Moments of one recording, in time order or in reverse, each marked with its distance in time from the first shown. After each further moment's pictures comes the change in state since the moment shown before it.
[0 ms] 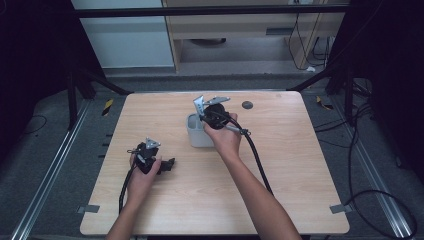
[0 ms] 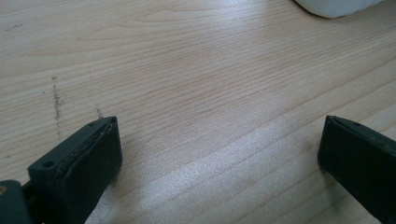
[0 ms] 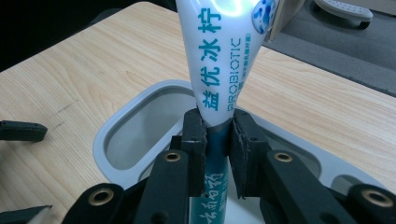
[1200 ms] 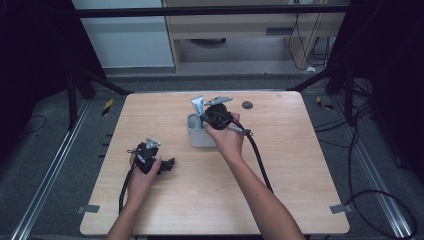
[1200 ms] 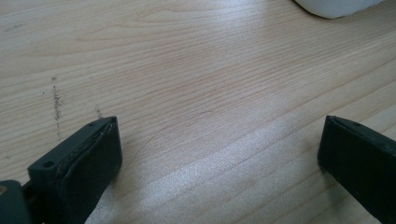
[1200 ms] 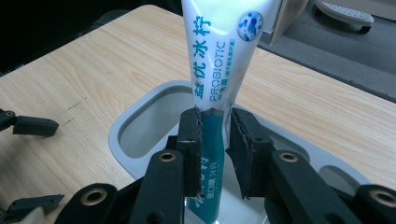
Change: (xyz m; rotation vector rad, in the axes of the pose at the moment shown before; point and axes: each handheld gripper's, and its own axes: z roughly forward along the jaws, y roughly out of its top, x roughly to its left) left arm 0.000 0.000 0.000 0.000 0.000 0.000; right arm 0.001 0.002 -0.014 -0.006 0.010 -0.010
